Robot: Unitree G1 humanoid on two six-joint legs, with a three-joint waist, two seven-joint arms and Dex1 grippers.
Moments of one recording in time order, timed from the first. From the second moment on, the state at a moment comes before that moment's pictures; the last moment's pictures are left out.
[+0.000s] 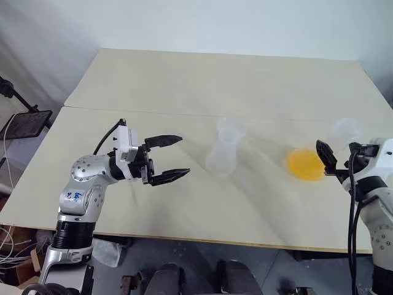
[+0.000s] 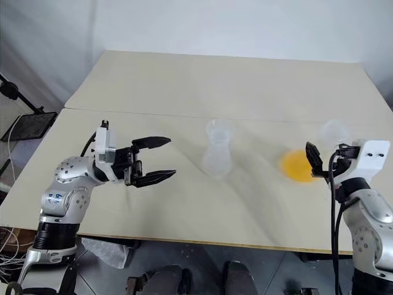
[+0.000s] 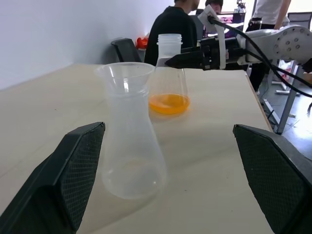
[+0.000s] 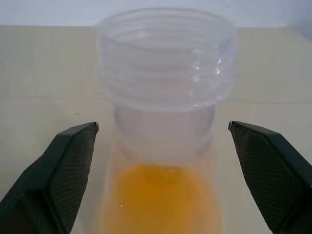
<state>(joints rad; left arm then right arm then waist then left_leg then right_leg) -0.43 0.50 0.08 -0.08 -0.53 0.23 -1.12 -0.08 -0.53 -0.48 -0.31 0.59 0.49 0.22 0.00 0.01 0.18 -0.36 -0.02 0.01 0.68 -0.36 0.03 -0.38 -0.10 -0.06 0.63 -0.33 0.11</state>
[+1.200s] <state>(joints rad) -0.42 0.50 0.06 -0.11 -0.54 0.21 -1.12 -0.28 -0.55 -0.47 -0.08 0.53 0.41 0.33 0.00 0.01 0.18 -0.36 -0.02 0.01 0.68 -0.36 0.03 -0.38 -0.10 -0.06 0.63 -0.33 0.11</state>
